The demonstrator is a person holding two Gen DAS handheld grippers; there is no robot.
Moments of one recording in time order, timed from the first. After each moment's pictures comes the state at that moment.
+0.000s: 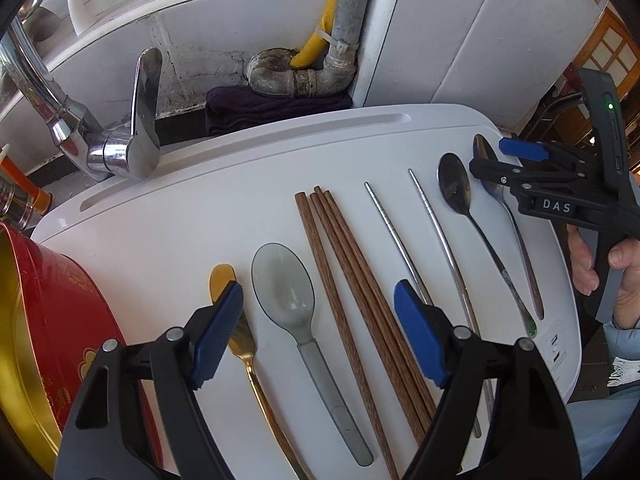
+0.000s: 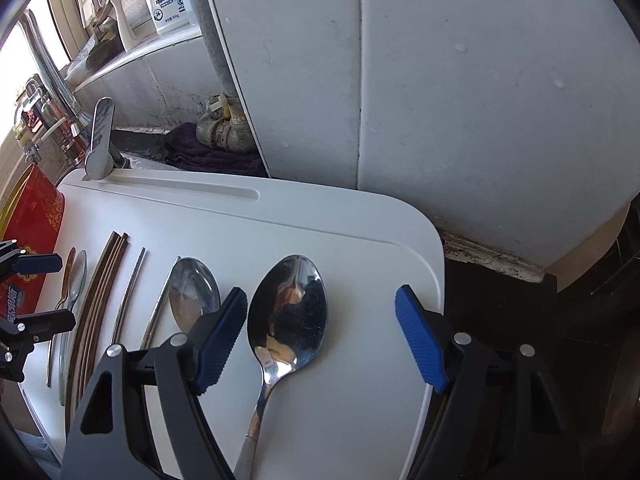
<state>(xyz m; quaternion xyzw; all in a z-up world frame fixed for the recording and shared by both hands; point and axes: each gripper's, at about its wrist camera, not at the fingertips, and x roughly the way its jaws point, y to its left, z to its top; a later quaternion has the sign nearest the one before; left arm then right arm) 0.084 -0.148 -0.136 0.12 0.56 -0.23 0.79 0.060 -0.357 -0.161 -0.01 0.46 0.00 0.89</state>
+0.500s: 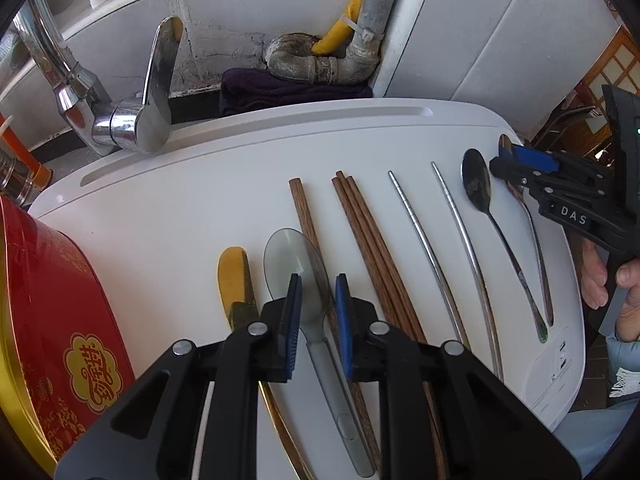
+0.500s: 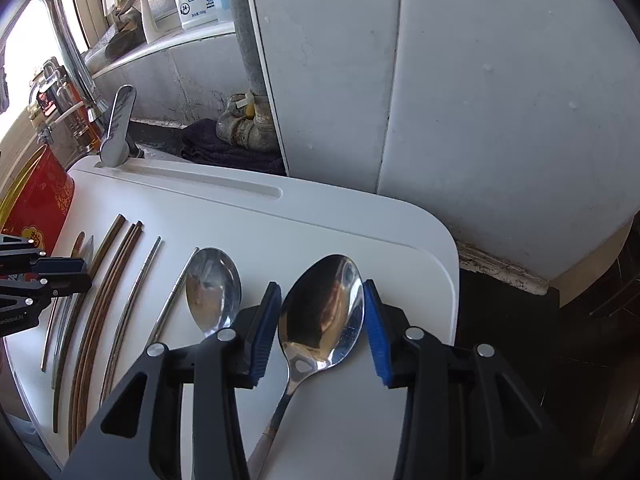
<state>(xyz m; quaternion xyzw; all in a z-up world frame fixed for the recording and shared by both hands) 0.091 -0.133 -0.151 0.08 0.57 -0.22 0.79 0.051 -0.347 -0.159 -0.02 0.45 0.02 0.89</state>
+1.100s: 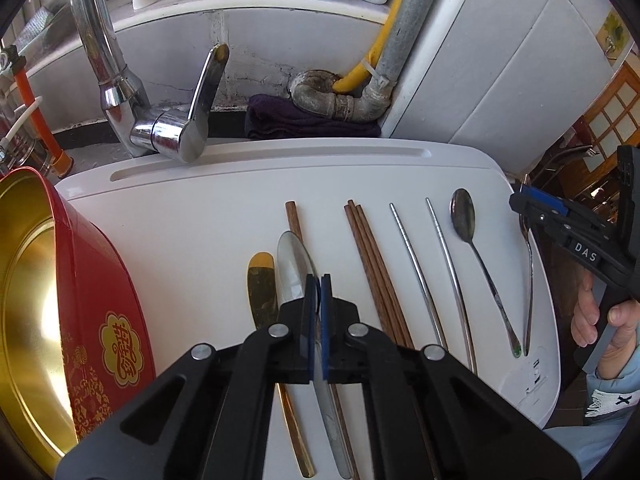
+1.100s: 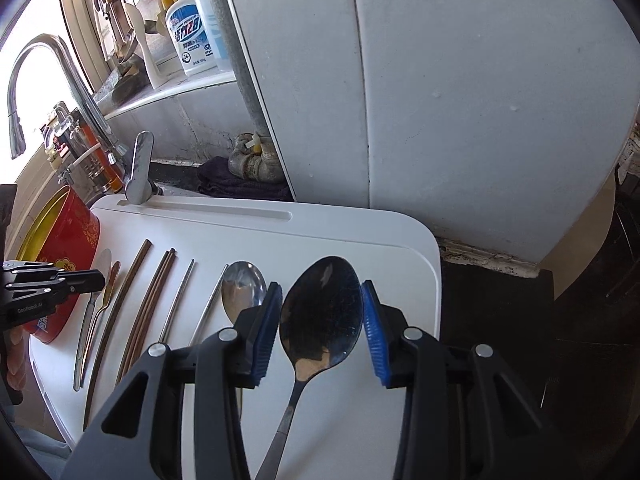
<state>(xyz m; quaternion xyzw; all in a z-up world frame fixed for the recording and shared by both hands) 0.077 -0.113 -0.118 0.04 0.54 -0.20 0.82 0.014 -0.351 -0.127 0.03 0.40 0.02 0.92</state>
